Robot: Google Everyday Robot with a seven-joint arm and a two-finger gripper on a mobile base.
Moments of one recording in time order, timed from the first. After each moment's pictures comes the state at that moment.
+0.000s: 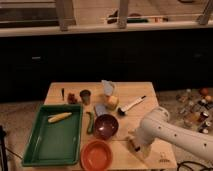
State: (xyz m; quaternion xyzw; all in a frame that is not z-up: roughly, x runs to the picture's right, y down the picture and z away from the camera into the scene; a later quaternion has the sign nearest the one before) arm 0.180 0.296 0.756 -0.32 -0.13 -0.19 0.92
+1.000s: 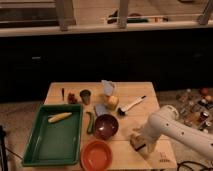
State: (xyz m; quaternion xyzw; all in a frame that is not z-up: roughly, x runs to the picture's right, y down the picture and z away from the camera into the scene) arm 0.212 0.284 0.770 -0.30 -0.14 -0.20 0.92
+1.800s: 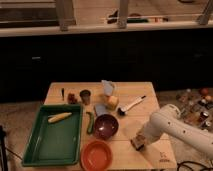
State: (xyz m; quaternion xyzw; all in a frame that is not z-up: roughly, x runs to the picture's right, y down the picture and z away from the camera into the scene) arm 0.219 0.282 0.772 -0.30 -0.15 -0.22 0.92
